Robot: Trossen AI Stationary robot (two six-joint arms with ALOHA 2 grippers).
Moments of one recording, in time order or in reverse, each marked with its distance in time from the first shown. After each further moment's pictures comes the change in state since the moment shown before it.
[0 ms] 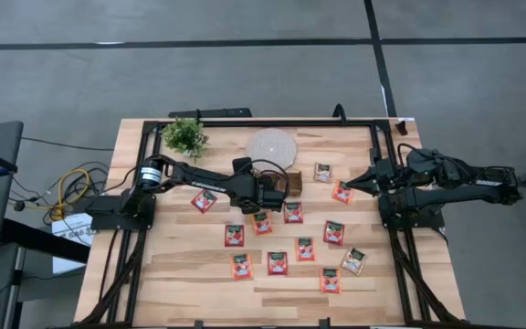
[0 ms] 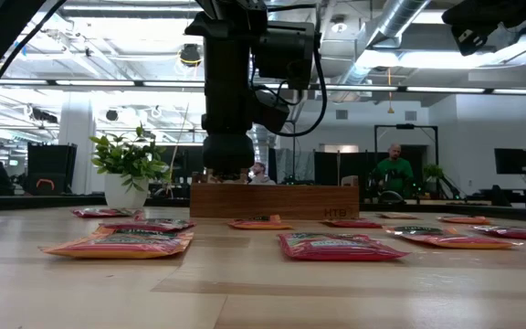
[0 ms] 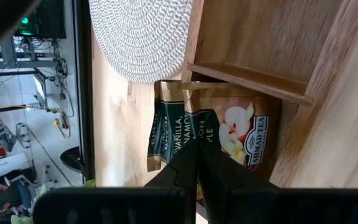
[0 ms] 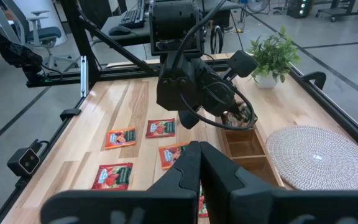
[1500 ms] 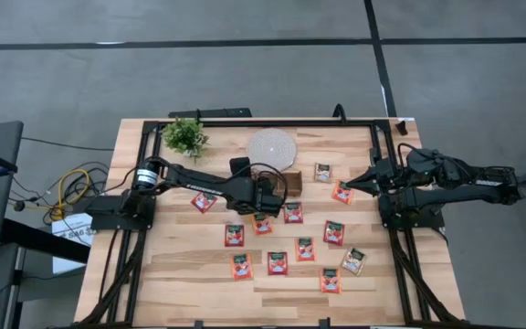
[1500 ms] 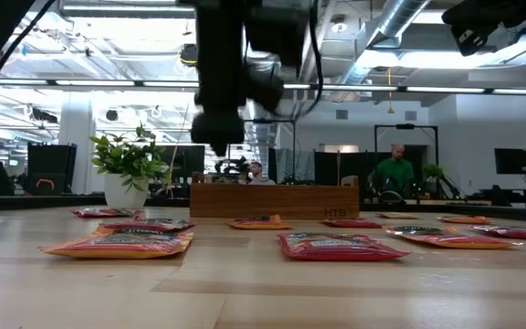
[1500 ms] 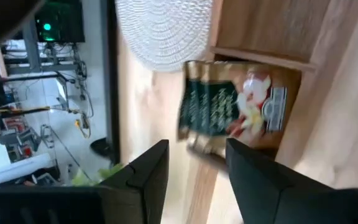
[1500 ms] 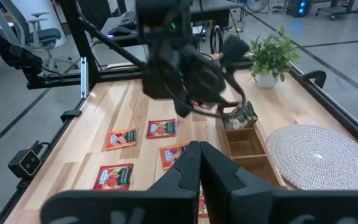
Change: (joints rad) left arm -0.054 -0.033 0.070 -0.185 -0.053 -0.051; right arm 0.000 0.000 0.000 0.000 0.001 0.010
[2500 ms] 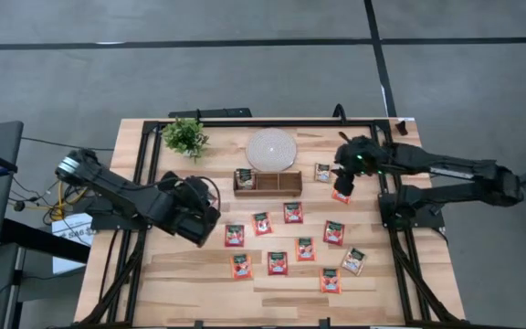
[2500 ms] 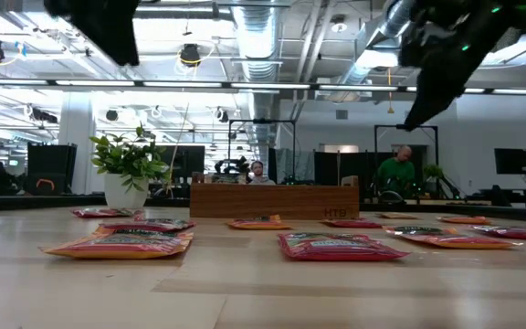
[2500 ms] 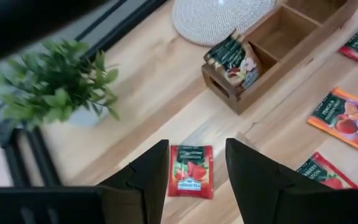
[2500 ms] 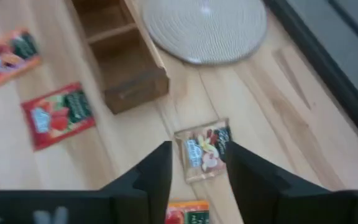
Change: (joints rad) left arm -0.342 -0.648 -0.423 -0.103 0.024 -0.975; right arm -0.332 0.560 0.108 -0.177 0.161 -0.047
